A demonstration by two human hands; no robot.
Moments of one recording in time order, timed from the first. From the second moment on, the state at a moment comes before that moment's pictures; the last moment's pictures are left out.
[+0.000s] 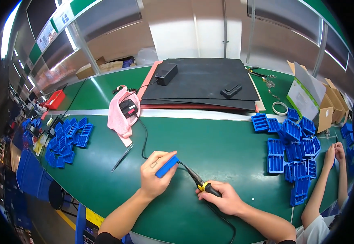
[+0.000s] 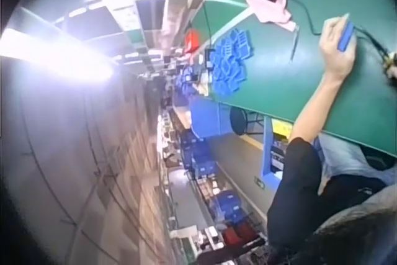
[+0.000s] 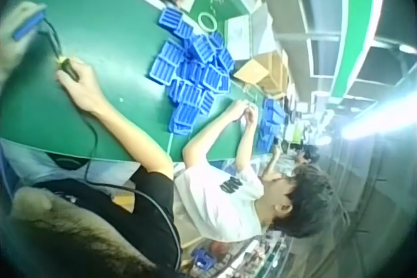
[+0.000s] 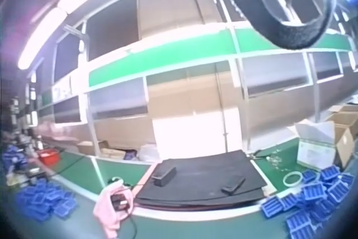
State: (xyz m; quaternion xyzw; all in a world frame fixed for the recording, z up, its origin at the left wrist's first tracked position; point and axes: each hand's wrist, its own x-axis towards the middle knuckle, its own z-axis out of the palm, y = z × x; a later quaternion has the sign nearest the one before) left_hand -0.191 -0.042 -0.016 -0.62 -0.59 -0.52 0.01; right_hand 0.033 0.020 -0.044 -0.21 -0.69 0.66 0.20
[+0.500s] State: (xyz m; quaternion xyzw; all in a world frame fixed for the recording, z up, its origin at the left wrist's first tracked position) left_hand -0.190 -0.039 -0.021 -0.65 -0.57 -0.50 0.06; right_hand 0.026 0.019 -0.043 -0.18 -0.74 0.62 0.19
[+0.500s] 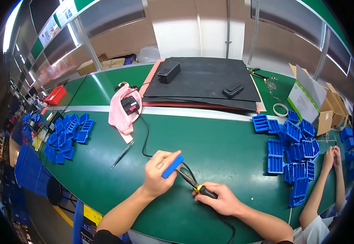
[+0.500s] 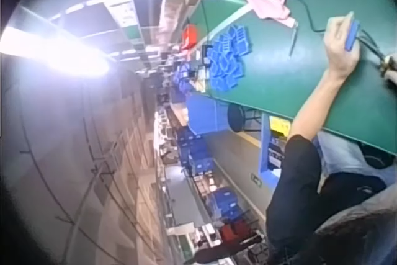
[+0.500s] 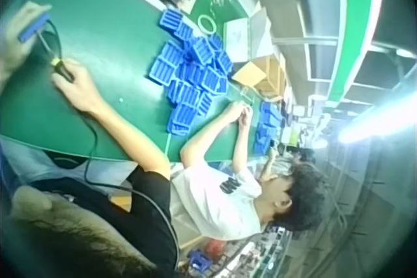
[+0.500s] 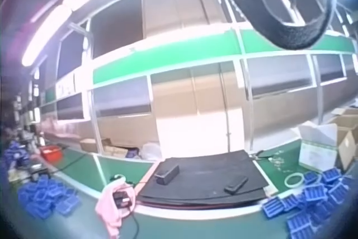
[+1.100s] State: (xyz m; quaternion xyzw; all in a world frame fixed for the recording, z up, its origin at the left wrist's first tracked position) left_hand -0.187 -0.039 -0.015 -0.67 -0.57 -0.47 0.04; right_hand 0.029 0.016 -0.035 -0.19 -0.75 0.61 0.19
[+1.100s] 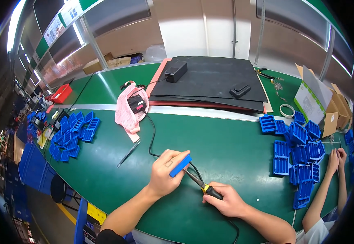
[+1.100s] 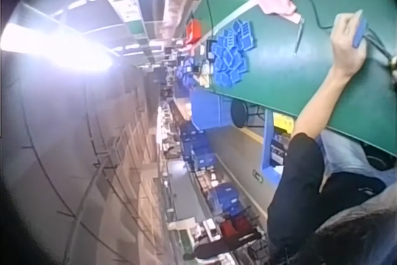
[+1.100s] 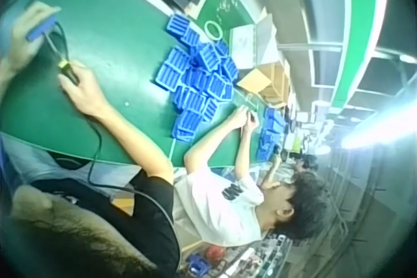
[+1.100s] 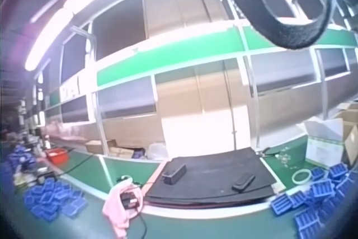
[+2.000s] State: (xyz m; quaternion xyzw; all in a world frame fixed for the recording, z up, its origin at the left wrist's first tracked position) left_hand -0.182 -0.039 -0.018 -0.61 -0.59 -0.53 0.01; right_hand 0.030 0.012 -0.039 -0.16 -0.78 0.58 0.19
